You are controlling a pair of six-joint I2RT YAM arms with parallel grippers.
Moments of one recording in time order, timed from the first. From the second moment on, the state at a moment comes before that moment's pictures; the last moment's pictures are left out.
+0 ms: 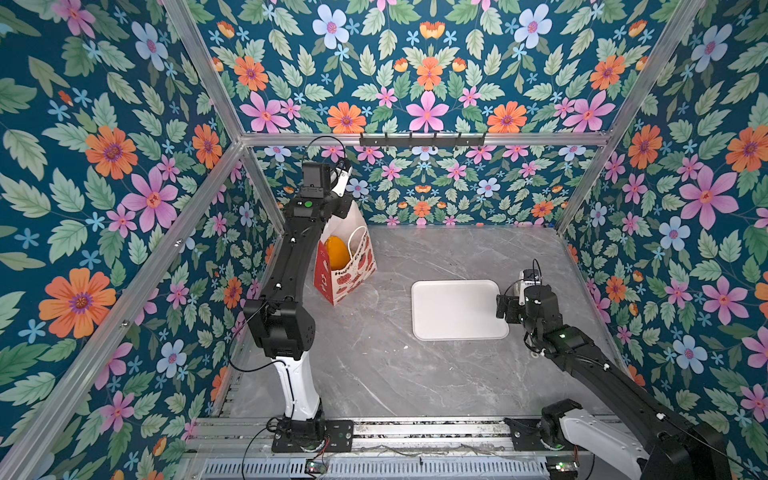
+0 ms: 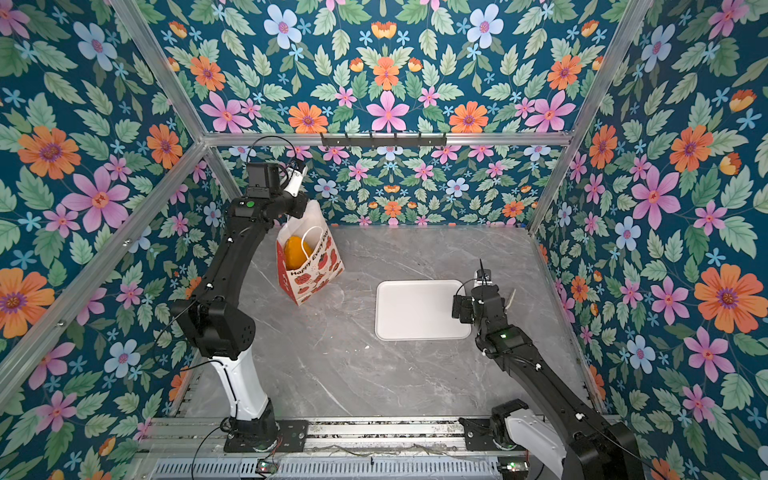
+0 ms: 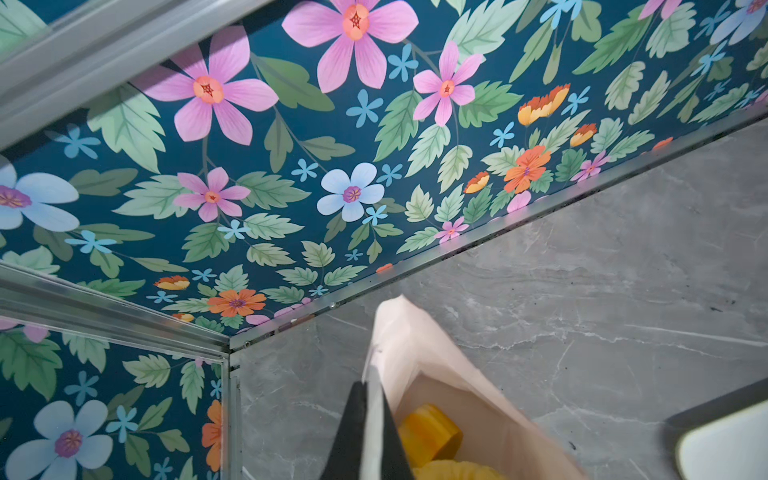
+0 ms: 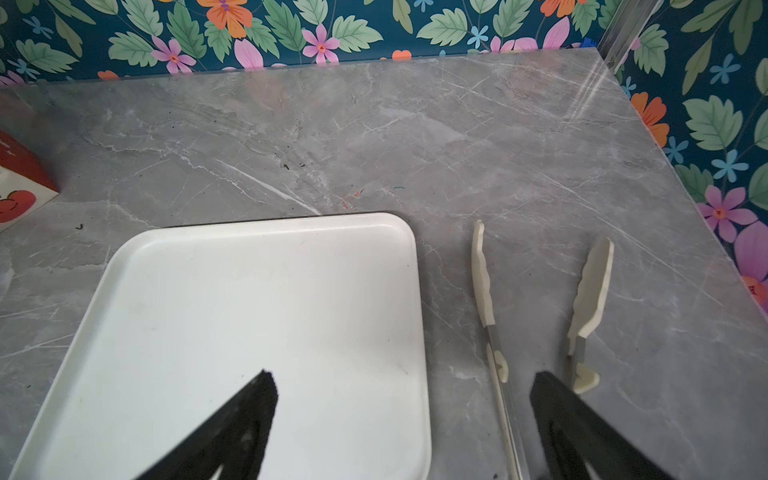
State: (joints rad) left arm -0.15 1.95 2.16 -0.70 0.04 0.36; right arm 0.31 0.99 0.59 -0.21 0.24 0.25
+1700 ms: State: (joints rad) left arm -0.39 1.44 1.23 -0.35 0.30 0.05; right arm 0.27 1.09 0.73 -0.53 0.29 0.40
